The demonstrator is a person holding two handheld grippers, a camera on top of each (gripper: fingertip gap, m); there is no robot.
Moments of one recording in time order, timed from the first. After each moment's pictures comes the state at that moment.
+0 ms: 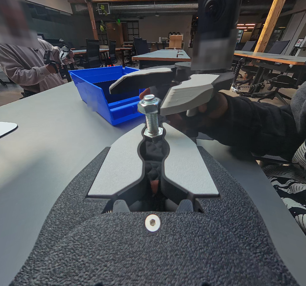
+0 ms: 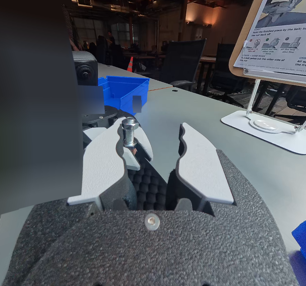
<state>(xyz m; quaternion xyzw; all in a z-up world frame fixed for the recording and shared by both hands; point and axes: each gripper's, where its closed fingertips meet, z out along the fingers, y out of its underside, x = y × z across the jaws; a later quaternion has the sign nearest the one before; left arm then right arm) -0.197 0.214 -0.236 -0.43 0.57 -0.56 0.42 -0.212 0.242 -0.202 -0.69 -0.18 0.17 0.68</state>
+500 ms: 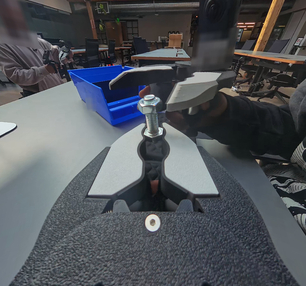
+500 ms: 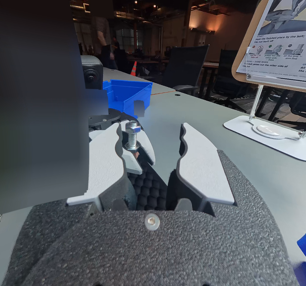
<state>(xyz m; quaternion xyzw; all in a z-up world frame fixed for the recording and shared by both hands) -0.197 0.213 -0.237 -0.43 0.57 -0.56 0.41 -0.215 0.241 -0.198 -0.67 -0.19 0.18 0.69</state>
